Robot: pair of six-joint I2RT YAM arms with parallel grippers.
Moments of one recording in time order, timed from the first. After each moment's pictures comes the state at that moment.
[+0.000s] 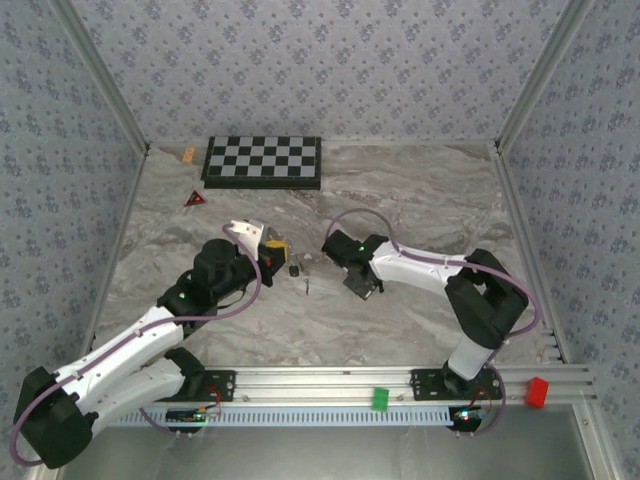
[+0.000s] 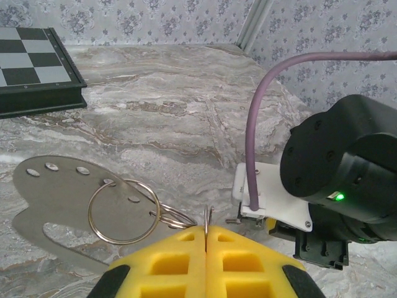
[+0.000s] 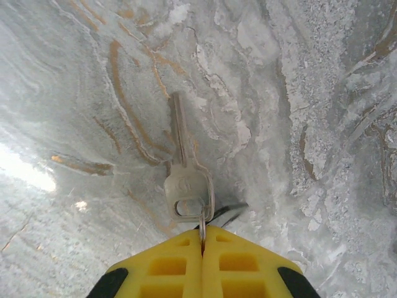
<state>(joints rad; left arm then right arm) -0.71 0.86 0.55 0.02 0.09 -0.35 0.83 1.67 1.05 -0.80 0.36 -0.03</state>
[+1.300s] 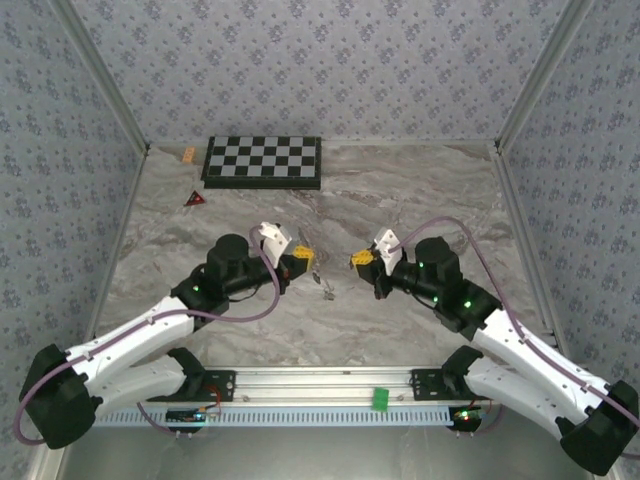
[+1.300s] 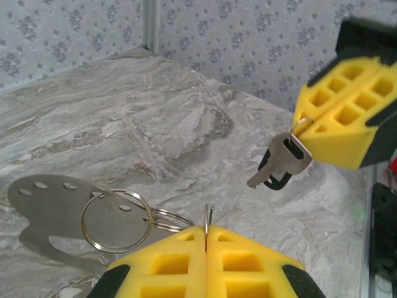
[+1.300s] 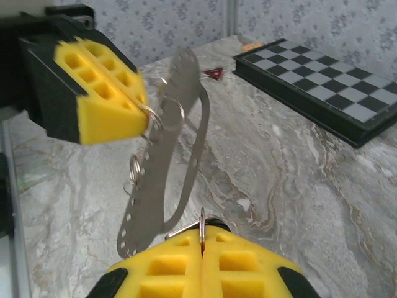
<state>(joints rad) -0.79 0.97 0.61 0.13 0.31 -0.10 0.70 0.79 0.64 -0.17 -0.30 -0.07</state>
